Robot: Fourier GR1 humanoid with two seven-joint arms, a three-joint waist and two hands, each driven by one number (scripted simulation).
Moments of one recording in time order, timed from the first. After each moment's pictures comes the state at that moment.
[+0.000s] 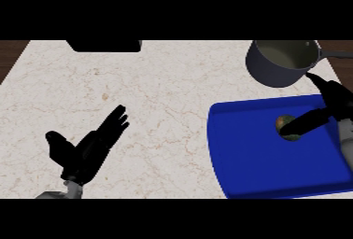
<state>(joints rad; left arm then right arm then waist) -0.02 0.26 -0.28 -1.64 0.37 0.03 0.24 -0.40 -0.60 0.17 -1.52 0.23 0.15 0.97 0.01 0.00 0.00</state>
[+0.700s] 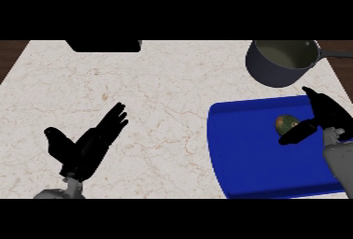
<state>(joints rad) -0.03 0.21 -0.22 -1.63 0.33 -0.02 0.27 -0.34 -0.51 0.14 -1.43 0.44 0.20 0.92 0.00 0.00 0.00</state>
